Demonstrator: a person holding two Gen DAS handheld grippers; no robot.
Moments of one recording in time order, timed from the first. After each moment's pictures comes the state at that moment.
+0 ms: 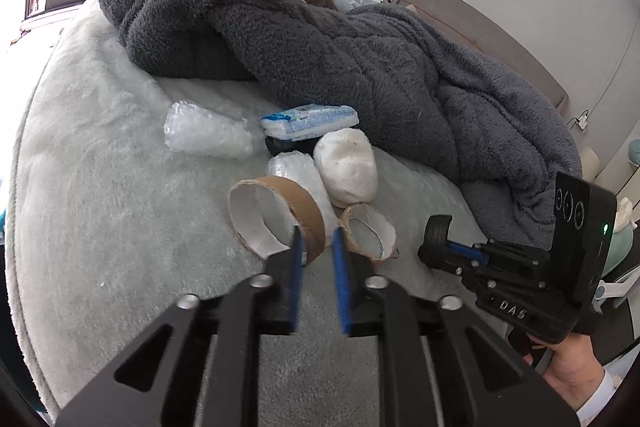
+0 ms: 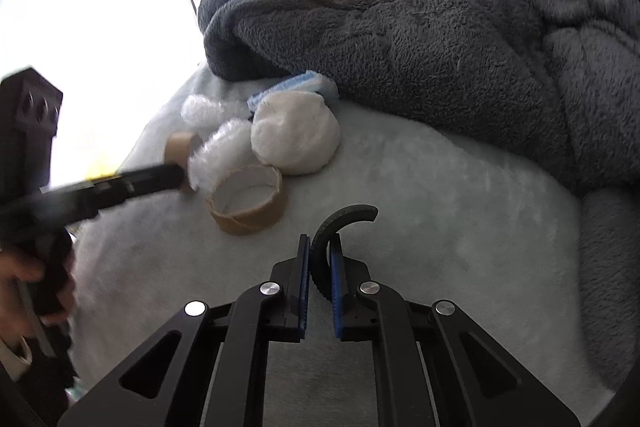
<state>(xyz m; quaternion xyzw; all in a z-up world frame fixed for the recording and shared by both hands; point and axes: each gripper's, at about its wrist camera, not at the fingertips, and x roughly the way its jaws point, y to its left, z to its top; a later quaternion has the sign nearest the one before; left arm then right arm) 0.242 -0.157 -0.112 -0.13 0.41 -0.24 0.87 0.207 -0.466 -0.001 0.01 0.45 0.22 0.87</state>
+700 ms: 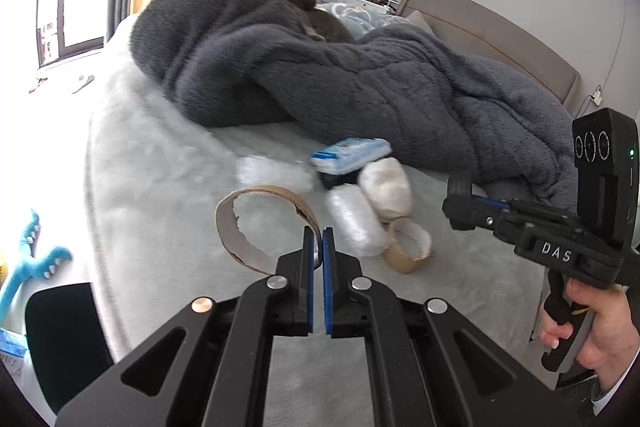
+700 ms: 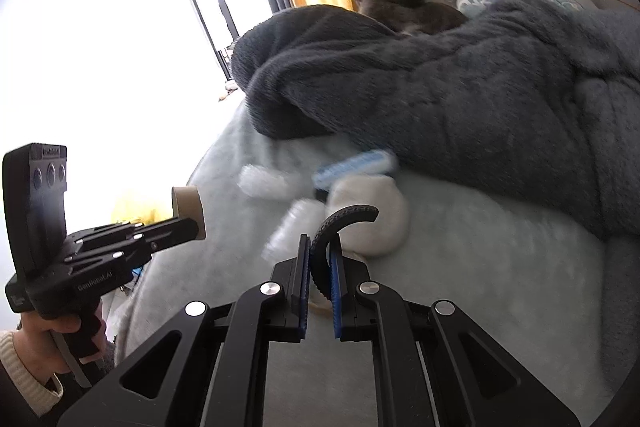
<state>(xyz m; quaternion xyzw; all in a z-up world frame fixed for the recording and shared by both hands) 0.226 -0.114 -0.078 -0.07 0.37 -0.21 0.90 0.217 -0.419 0.042 0.05 0.40 0.25 0.88</state>
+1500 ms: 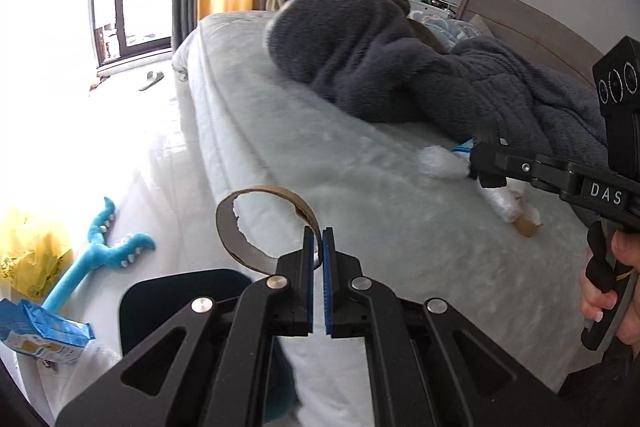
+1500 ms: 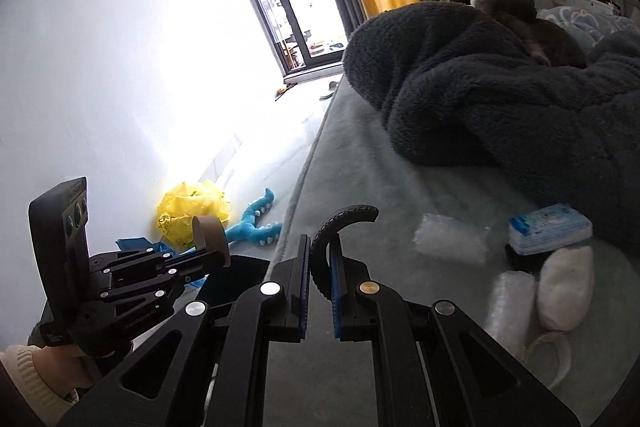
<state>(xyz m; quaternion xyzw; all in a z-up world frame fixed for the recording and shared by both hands) 0.210 0.022 -0.081 -0.03 0.37 -0.10 0.92 0.233 -0.262 0.057 0.05 0.39 0.34 0.85</state>
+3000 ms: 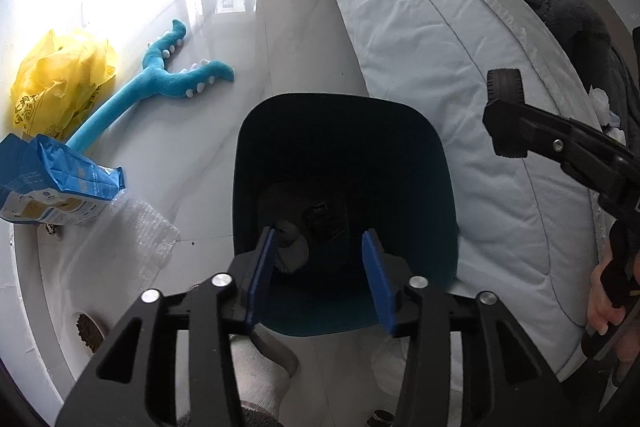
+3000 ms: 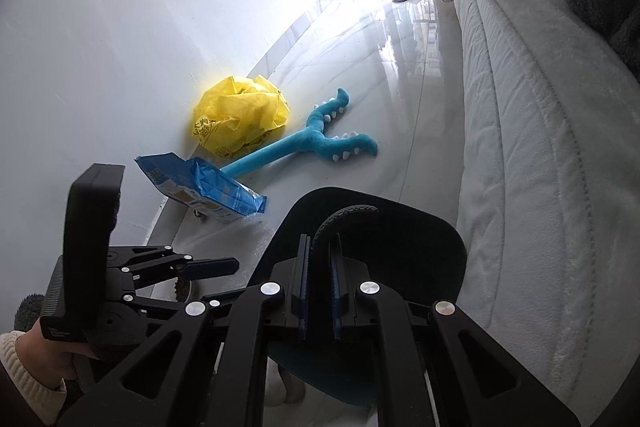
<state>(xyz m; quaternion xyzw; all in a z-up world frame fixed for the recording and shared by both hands) 0.175 0.202 -0.194 -0.14 0.58 -0.01 0.80 0.210 -0.033 -0.038 -0.03 0.52 0.42 0.74</state>
